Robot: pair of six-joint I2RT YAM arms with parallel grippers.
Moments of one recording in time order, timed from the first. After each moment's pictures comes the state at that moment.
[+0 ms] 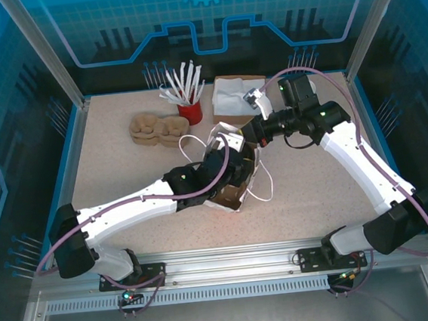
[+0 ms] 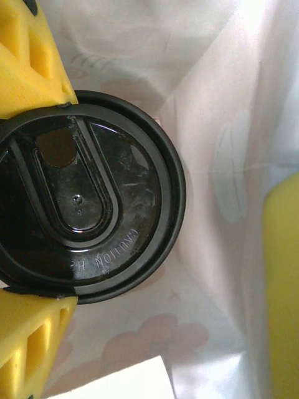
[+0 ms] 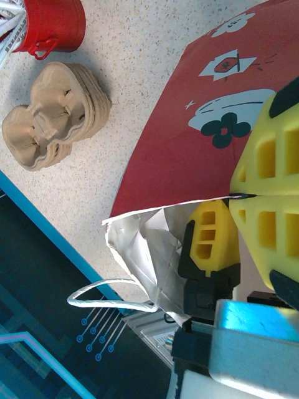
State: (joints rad) left arm -1.05 1.46 1.23 -0.44 -0.48 -0.42; right arm 0.39 1.38 1.46 -0.83 -0.70 -0.01
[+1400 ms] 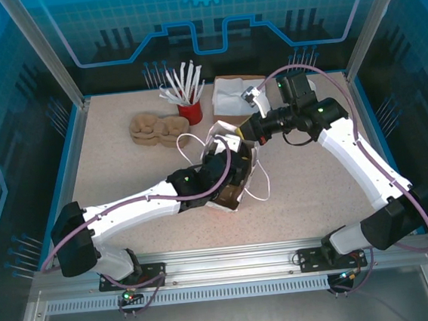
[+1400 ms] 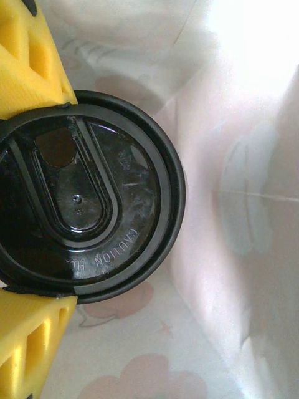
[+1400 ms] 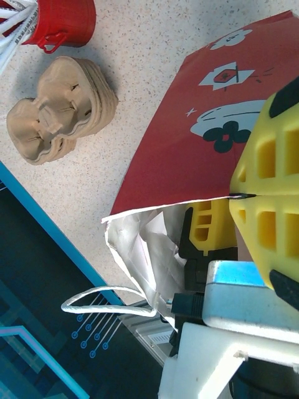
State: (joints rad) left arm -1.04 1.48 1.17 -0.37 -0.54 -0.45; right arm 0.39 1.41 1.49 -0.84 -0.72 -0.05
